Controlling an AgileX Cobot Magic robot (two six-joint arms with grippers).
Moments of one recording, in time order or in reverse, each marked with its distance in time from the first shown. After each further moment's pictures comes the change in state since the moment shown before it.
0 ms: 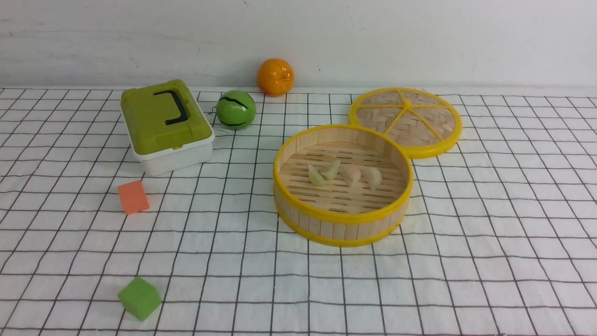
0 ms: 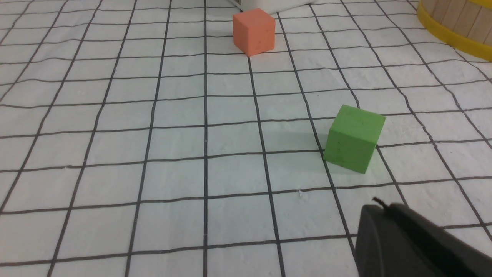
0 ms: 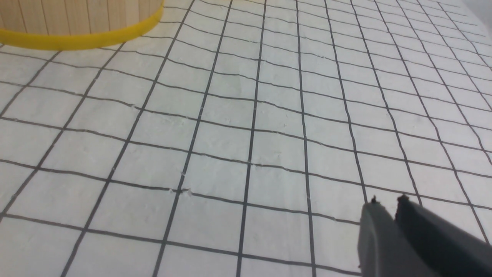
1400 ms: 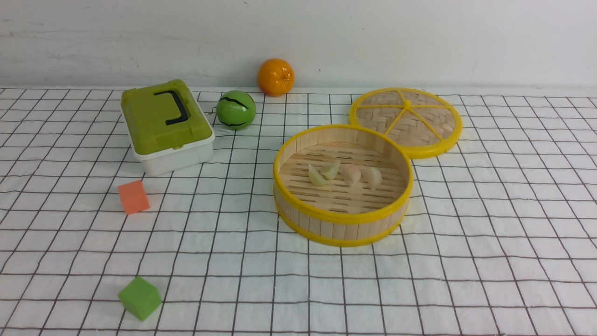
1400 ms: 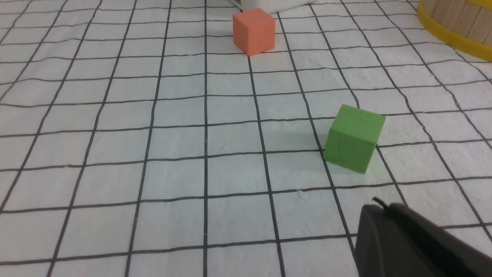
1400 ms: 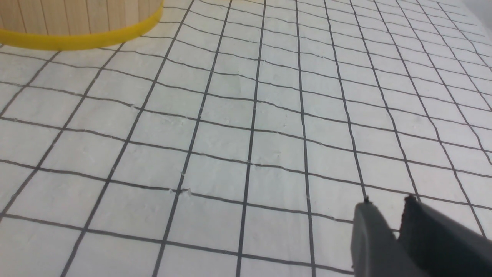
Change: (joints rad) right arm -0.001 0.000 -0.001 0.000 0.000 0.000; left arm 0.000 0.000 0.000 0.000 0.000 -0.003
